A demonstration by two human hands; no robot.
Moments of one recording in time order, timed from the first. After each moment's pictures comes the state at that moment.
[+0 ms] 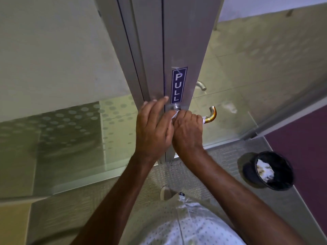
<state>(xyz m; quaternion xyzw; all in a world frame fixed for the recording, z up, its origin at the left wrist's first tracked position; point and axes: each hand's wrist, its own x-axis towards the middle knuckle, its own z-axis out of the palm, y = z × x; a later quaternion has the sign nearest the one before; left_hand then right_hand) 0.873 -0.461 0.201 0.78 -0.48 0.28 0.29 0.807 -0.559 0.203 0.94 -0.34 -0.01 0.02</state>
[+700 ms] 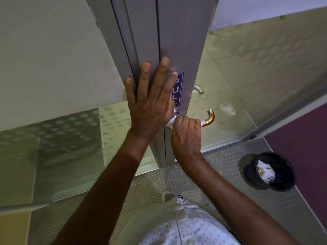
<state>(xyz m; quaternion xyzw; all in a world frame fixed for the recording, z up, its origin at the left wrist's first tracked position) 0.926 -0.506 0.247 0.74 -0.43 0.48 0.20 0.802 -0.552 0.201 0.93 -0.36 0.01 0.03</state>
